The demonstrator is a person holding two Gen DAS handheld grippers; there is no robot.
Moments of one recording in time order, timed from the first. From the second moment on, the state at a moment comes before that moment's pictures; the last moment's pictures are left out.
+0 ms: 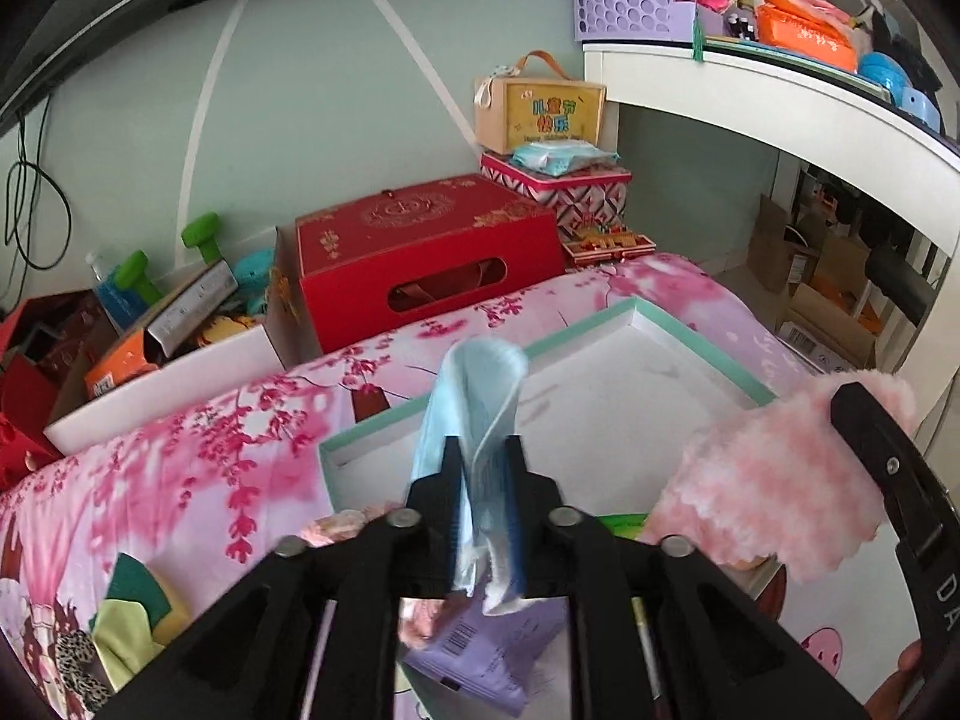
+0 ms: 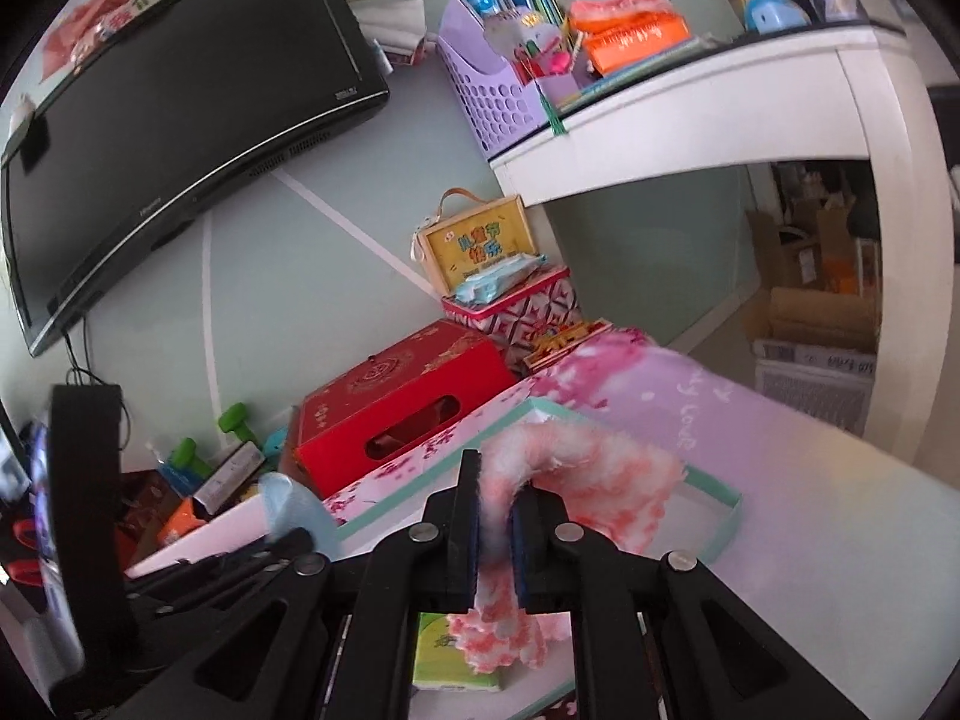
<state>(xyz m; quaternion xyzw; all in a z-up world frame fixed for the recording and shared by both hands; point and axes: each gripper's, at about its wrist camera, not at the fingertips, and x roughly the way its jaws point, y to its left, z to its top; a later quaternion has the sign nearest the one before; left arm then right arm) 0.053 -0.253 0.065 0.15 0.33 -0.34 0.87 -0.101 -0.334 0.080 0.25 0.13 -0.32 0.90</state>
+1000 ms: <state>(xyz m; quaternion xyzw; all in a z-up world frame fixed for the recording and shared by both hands) 0.095 -0.161 0.014 0.07 0.47 -0.17 0.86 -0.069 -0.339 0.044 0.23 0.27 -0.36 0.86</state>
